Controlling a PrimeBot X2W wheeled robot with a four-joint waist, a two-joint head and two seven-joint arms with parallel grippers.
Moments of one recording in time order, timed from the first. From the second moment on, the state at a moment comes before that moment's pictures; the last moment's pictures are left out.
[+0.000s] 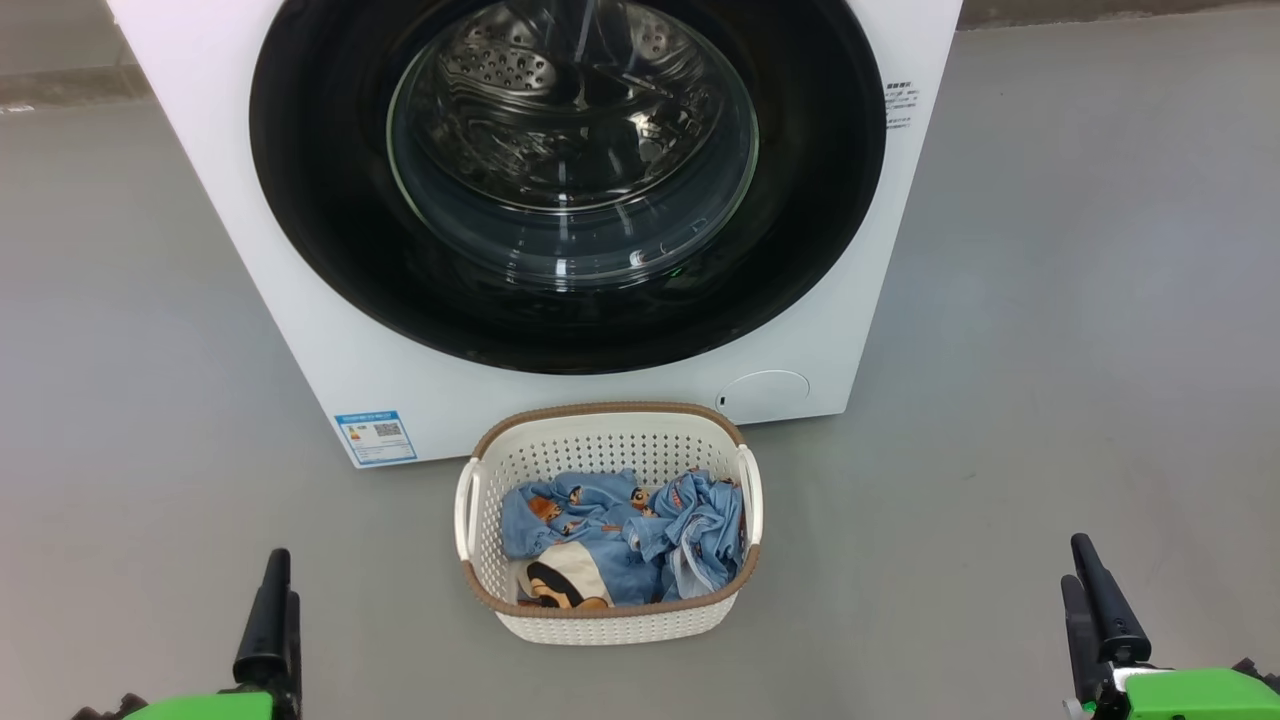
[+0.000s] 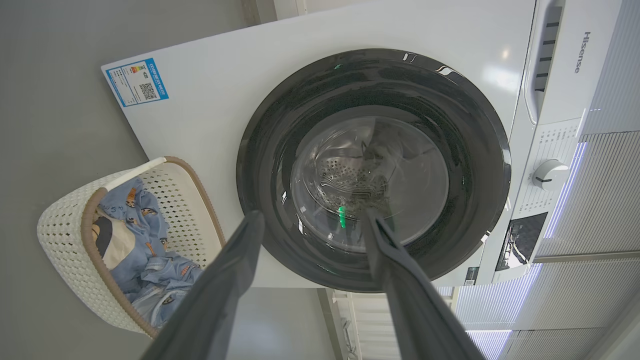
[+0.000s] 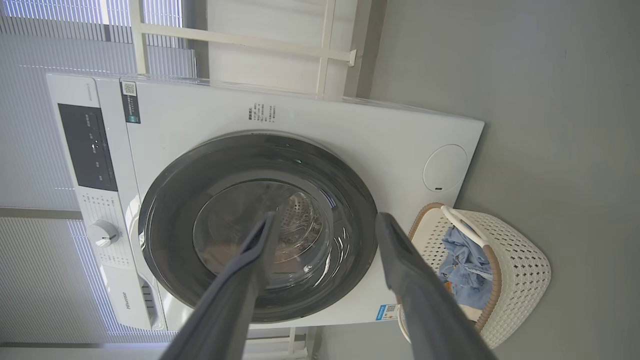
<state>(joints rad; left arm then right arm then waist) -0.07 0.02 0.00 0.30 -1.54 -0.12 0.03 -0.02 -0.07 -0.12 0.30 1.54 0.13 0.03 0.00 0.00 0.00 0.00</state>
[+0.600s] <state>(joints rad) -0.07 0.02 0.00 0.29 -1.26 -0.12 -0.02 -0.04 -0.12 -0.08 0.30 1.31 0.13 -0.03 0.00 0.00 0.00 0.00</state>
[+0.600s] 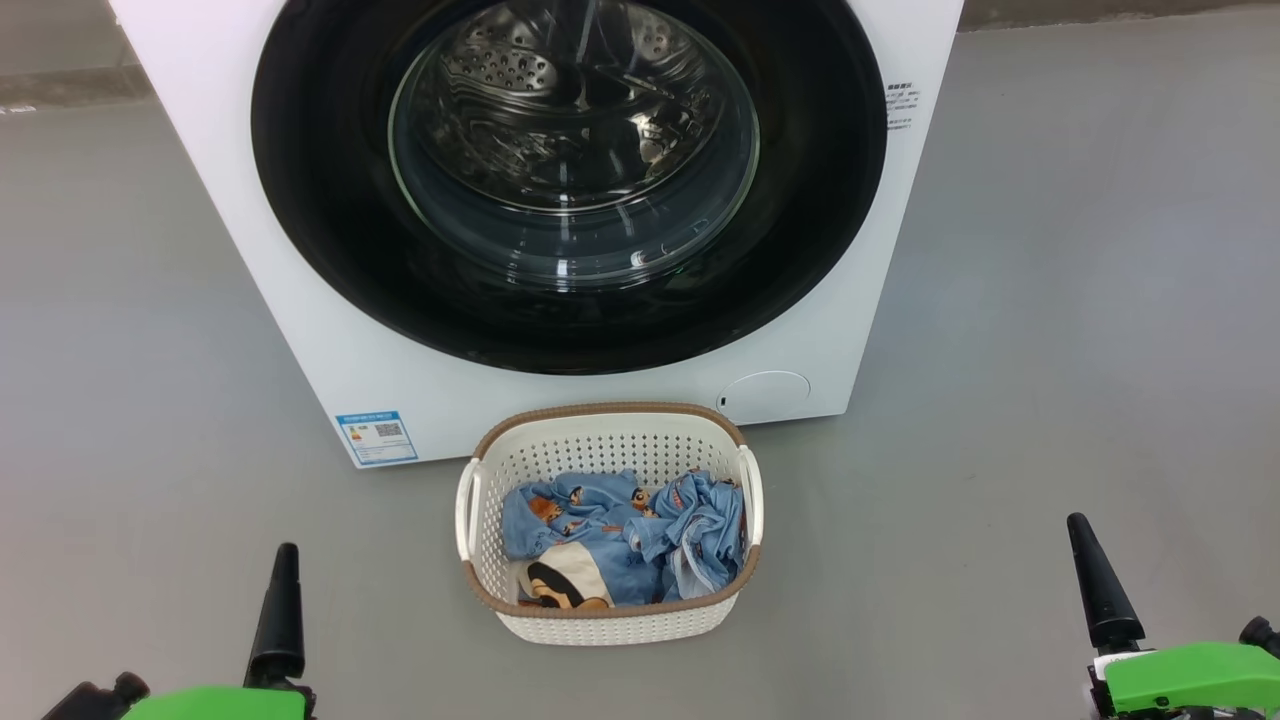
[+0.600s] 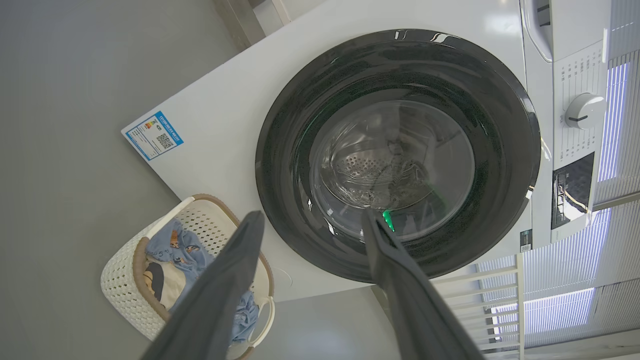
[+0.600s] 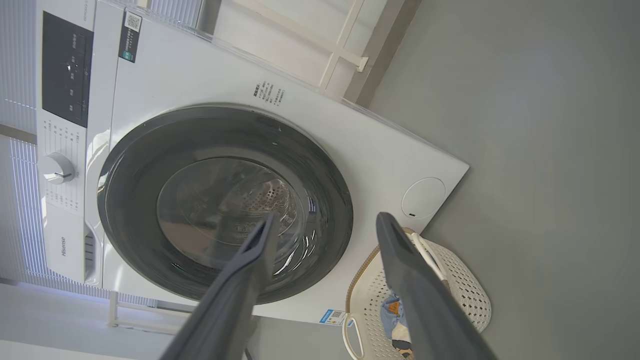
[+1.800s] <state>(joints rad) -0.09 0.02 -0.06 0.27 -0.64 -0.11 -0.13 -0.05 -0.16 -0.05 0.29 0.66 0.13 -0.13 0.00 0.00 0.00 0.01</state>
